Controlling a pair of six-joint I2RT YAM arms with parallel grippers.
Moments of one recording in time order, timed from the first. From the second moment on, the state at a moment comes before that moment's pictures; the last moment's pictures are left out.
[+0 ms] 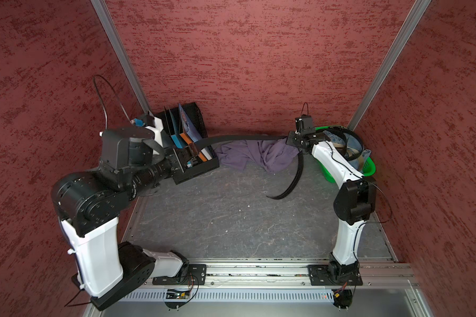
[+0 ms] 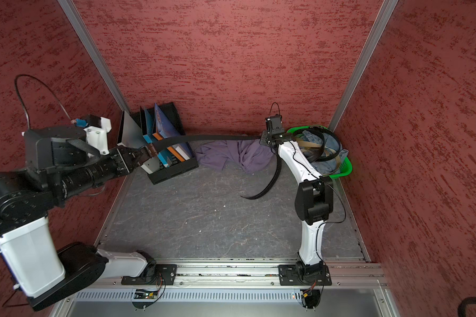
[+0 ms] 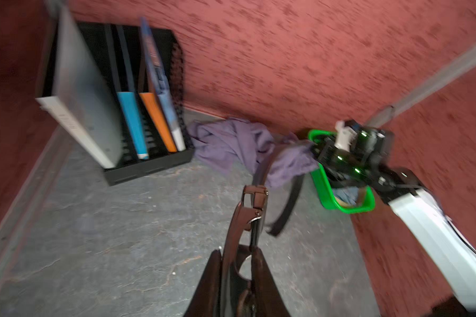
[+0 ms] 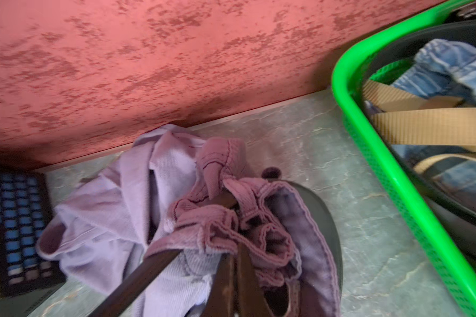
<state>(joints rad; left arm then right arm) -0.54 1.31 2.44 -1.67 -0.33 -0.64 0.23 2.00 1.90 -0.63 0.17 0.45</state>
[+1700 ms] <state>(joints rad) -0.44 0.83 2.34 0.00 -1.37 0.95 -0.01 2.16 1.71 -0.90 0.38 0.83</state>
